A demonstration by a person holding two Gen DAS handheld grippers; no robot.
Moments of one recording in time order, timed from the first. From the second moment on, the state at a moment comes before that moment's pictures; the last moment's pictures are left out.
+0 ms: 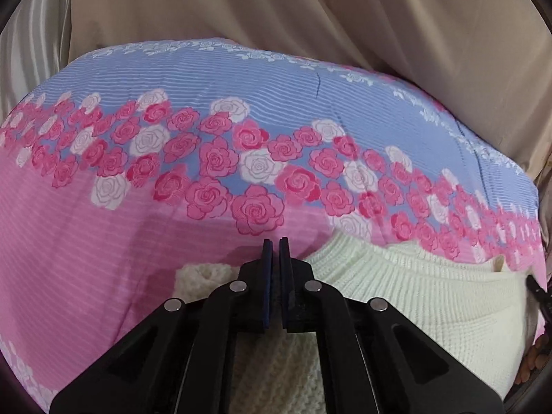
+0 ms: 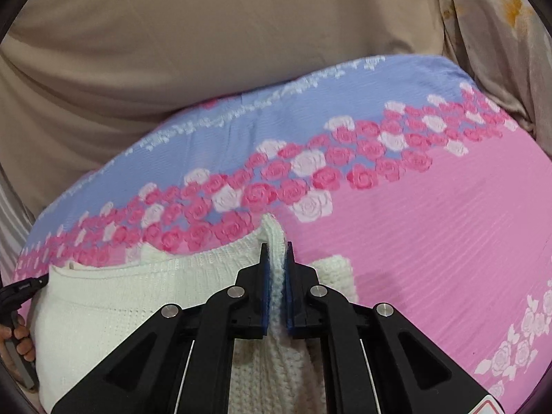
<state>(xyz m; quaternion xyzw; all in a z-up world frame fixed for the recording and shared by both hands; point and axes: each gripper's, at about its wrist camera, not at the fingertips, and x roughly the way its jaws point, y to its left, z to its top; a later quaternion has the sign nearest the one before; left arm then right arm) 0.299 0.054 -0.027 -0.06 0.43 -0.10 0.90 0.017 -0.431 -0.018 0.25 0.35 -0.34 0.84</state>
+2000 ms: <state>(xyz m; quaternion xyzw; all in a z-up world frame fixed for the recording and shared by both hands) 0.101 0.096 0.015 0.04 0.39 -0.10 0.92 -0.154 -0.347 0.027 0.21 0.33 -0.36 0.84</state>
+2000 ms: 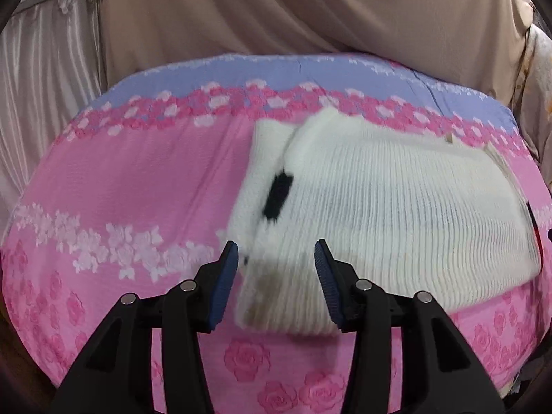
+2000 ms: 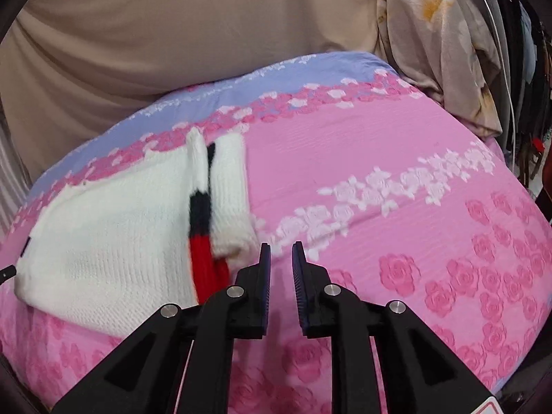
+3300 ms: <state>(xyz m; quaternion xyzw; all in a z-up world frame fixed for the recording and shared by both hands) 0.209 0.012 0.042 0.04 0.32 -0.12 0.94 0.016 -0.330 0.032 0.18 0.33 -0.26 0.89</state>
